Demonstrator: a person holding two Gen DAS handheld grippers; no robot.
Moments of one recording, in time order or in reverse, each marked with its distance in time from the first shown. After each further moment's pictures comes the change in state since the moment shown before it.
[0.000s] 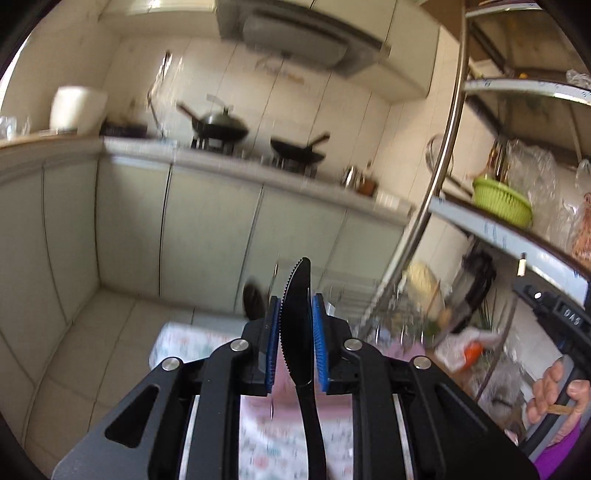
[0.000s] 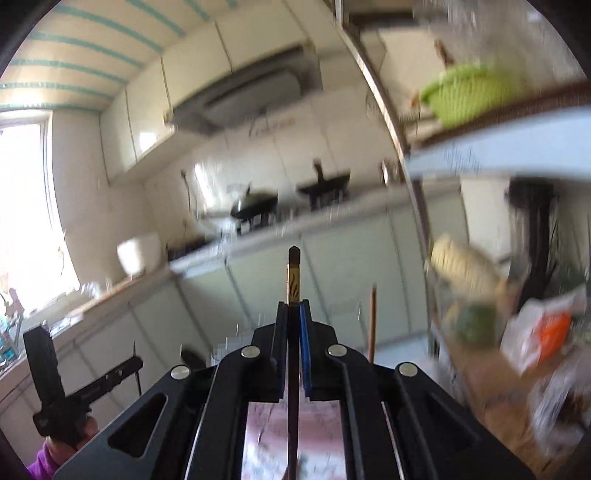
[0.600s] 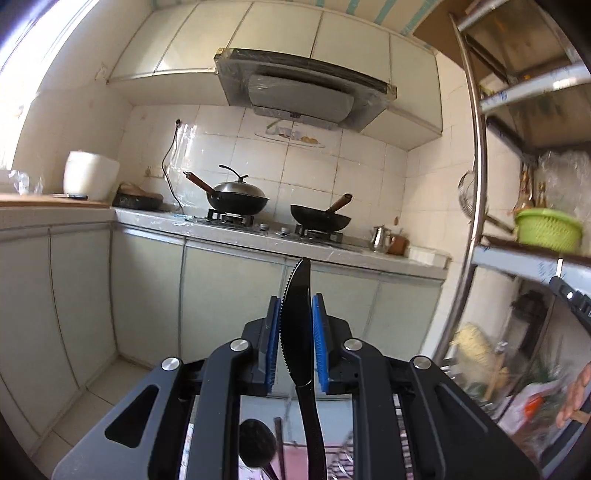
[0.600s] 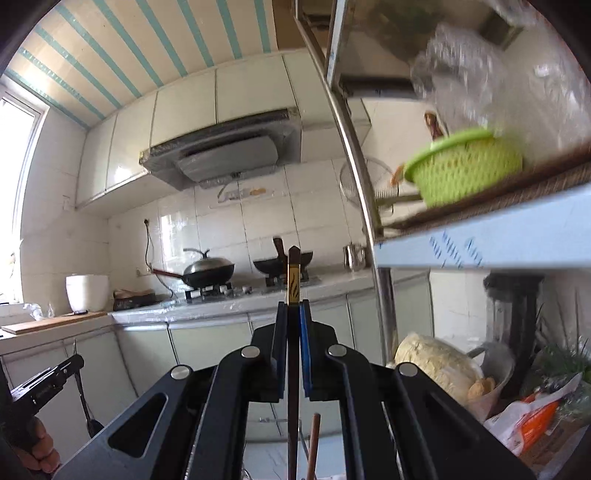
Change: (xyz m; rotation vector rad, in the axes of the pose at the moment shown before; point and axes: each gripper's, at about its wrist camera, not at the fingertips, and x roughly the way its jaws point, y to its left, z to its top) left arm 0.095 -0.017 0.029 0.091 -0.261 0.141; right arm 0.078 -0.029 0.020 -0.124 -0.261 -0.162
